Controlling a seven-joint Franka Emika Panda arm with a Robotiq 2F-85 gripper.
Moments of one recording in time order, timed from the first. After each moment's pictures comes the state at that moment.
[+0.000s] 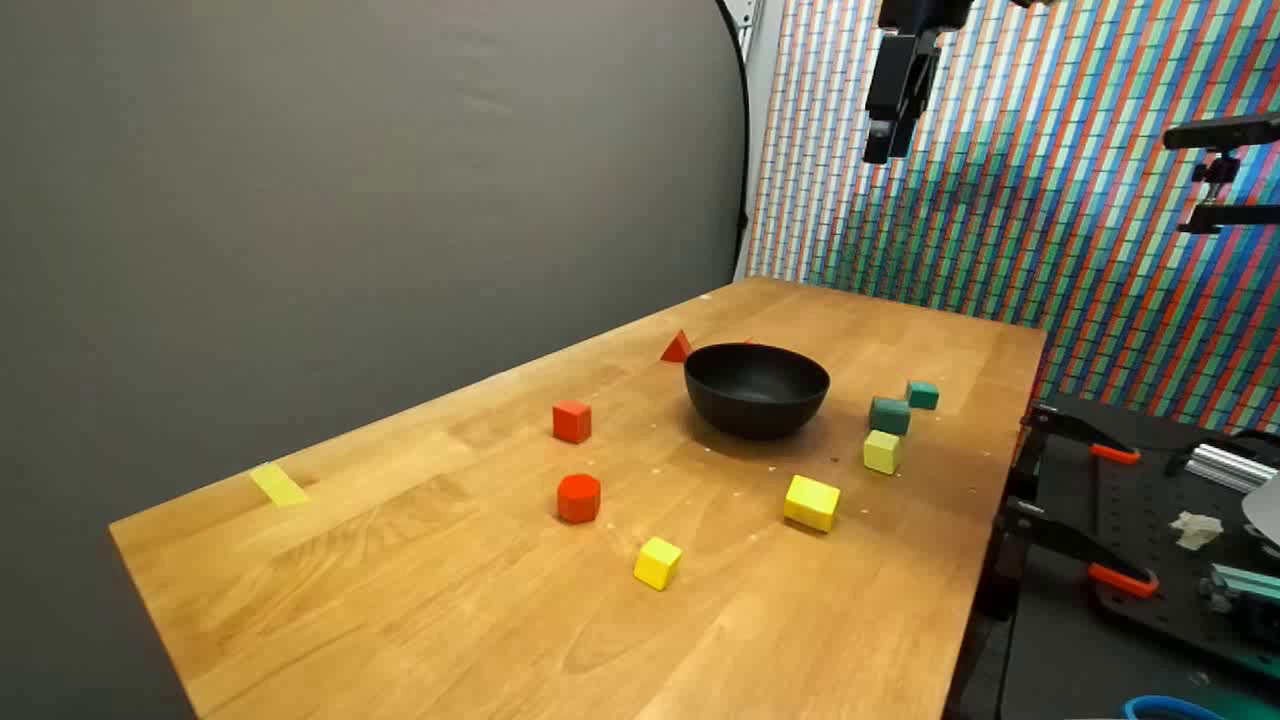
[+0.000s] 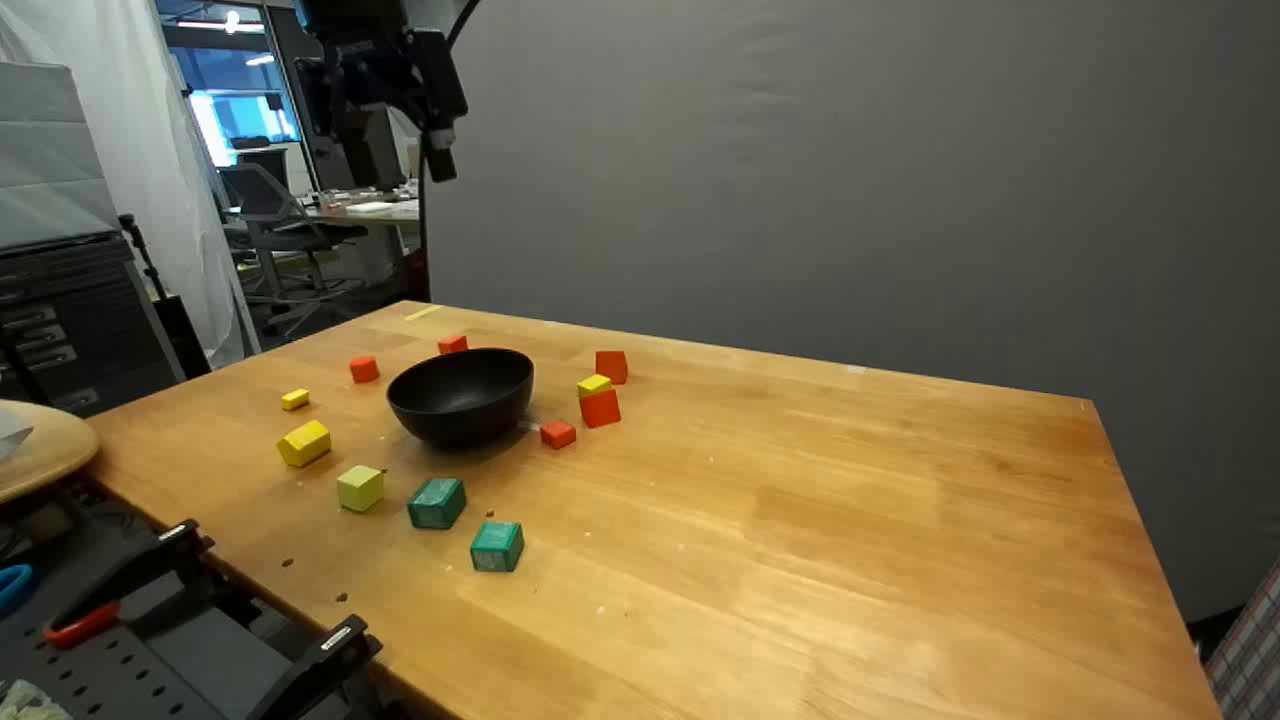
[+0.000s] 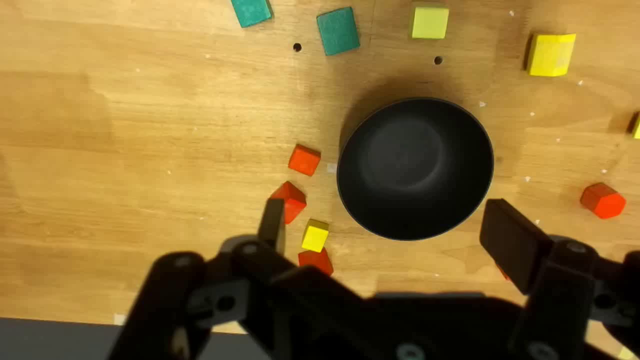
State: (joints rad) arm 0.02 -0.42 0.02 -2.54 -0.05 2.19 -0.05
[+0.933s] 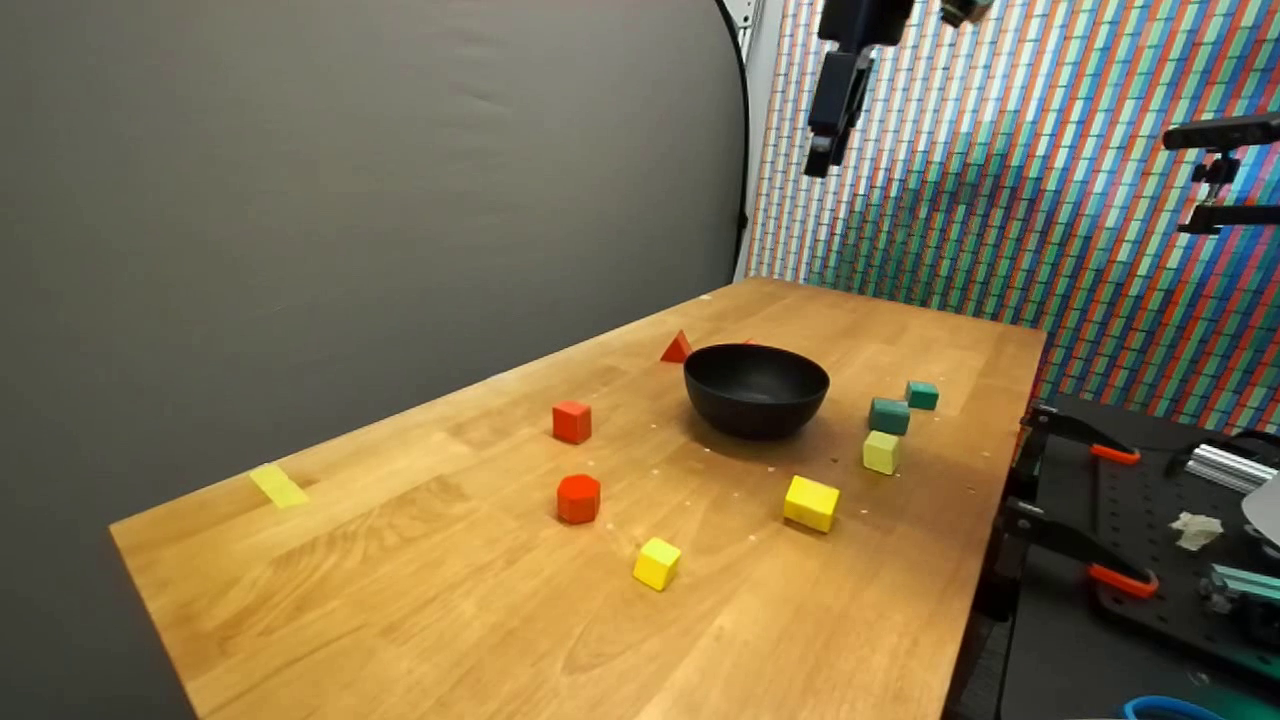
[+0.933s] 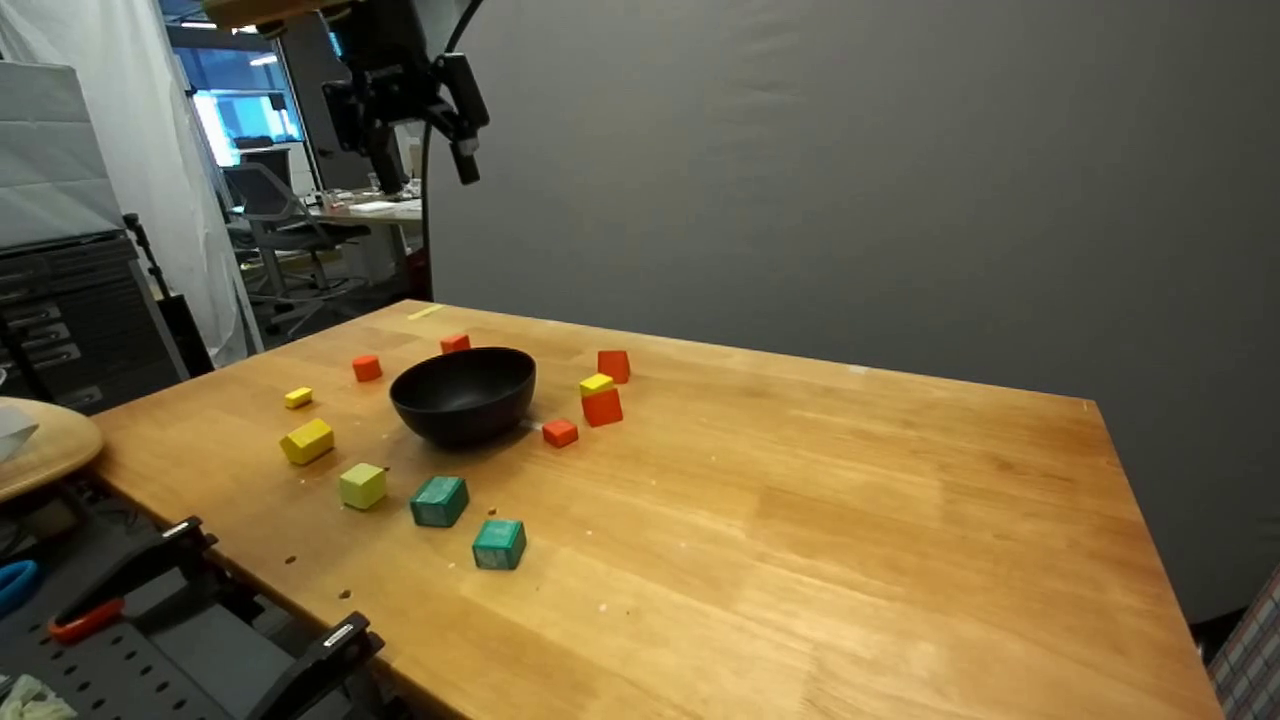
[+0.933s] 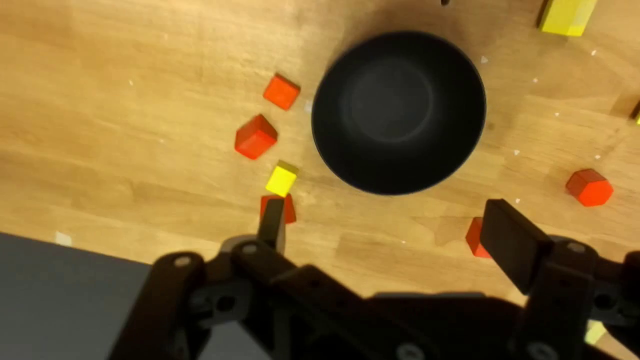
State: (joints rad) arm 0.06 -0.26 0.07 -2.45 -0.08 2.32 -0.09
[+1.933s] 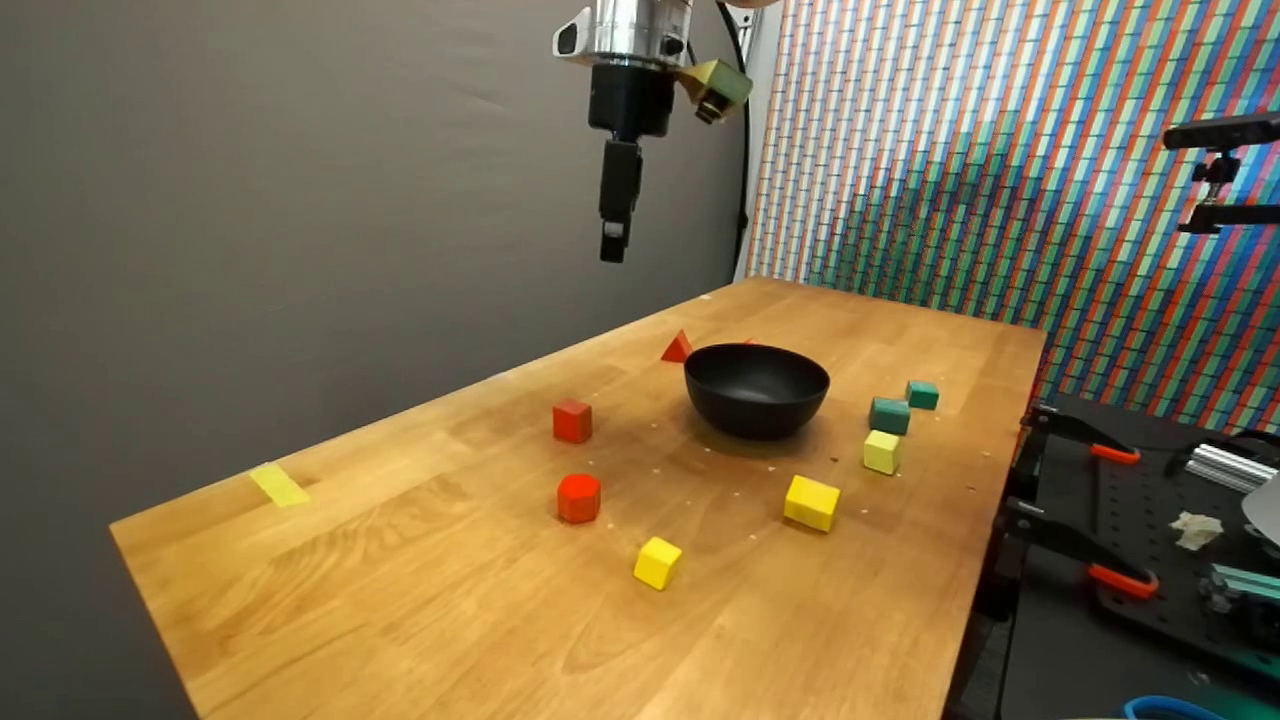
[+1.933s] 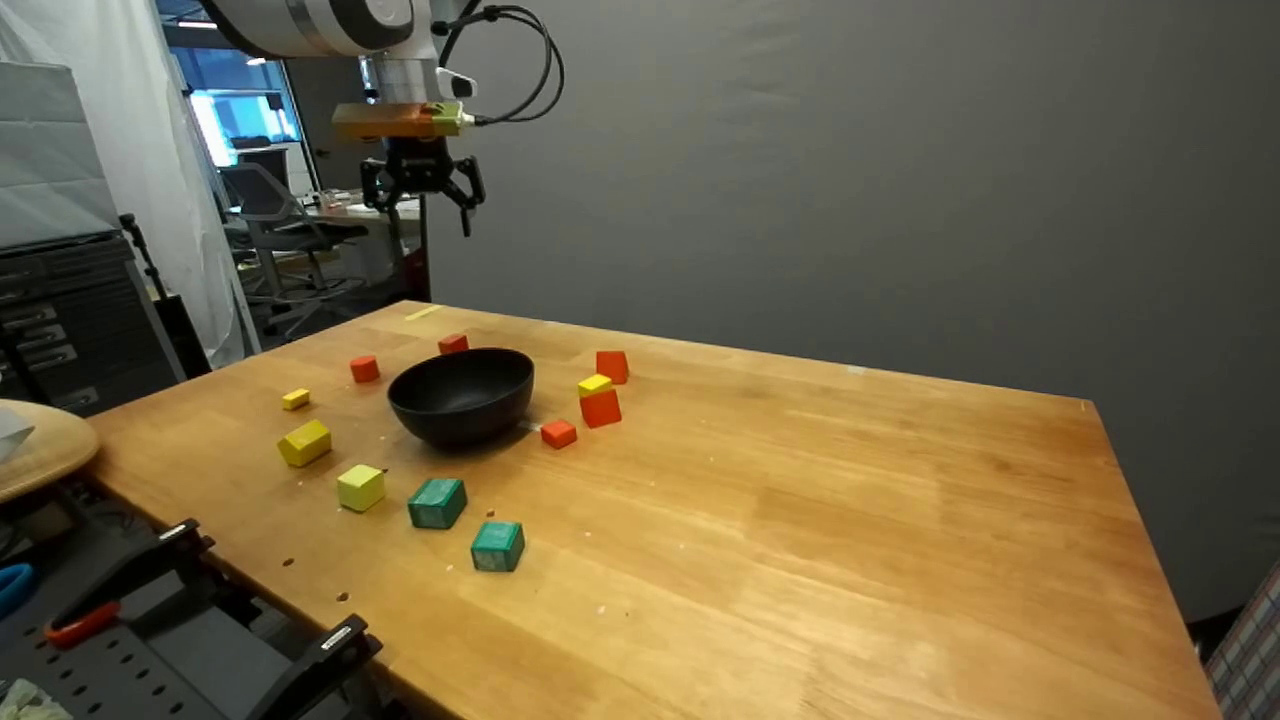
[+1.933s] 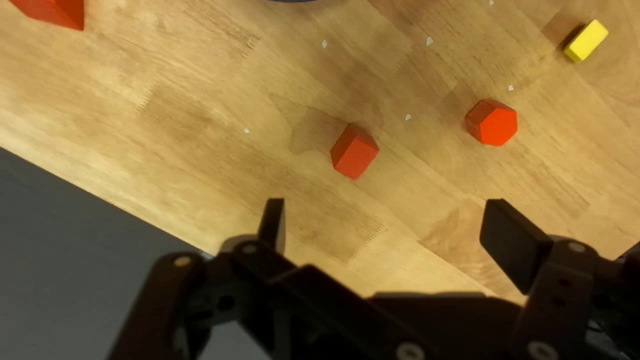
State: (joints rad) arm 0.16 0.33 0.19 -1.91 0.01 2.33 -0.35
